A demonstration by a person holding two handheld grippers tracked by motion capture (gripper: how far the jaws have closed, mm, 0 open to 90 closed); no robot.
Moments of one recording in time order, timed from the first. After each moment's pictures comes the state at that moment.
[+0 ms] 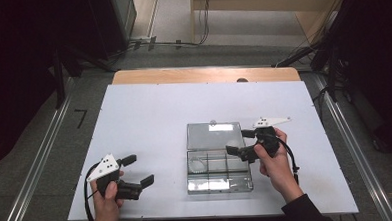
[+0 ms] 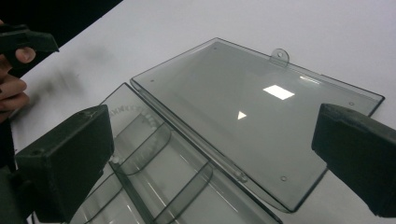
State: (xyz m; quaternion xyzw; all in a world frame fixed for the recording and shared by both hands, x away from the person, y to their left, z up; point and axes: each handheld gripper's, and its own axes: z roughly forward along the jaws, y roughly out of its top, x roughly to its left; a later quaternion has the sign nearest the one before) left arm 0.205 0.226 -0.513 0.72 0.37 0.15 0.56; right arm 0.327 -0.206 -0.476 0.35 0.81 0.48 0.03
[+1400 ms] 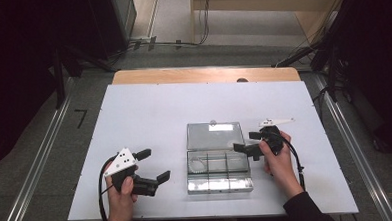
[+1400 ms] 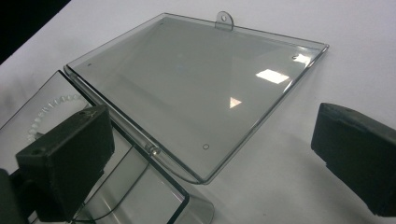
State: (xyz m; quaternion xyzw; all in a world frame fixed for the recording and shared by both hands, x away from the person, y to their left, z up) left arm 0.214 0.182 -0.487 0.73 0.35 0.16 0.56; right arm 0.350 -0.229 -0.509 0.40 0.79 0.46 0.02
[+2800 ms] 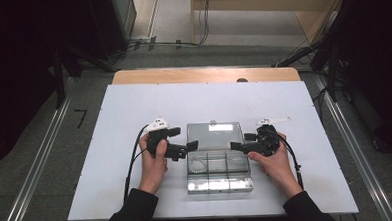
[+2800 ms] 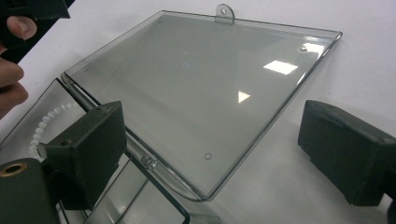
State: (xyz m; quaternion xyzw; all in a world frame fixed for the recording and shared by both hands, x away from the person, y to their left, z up) left arm 0.313 0.122 -0.490 0.73 0.39 0.07 0.55; right arm 0.356 -0.223 -0.515 0.42 0.78 0.45 -0.01
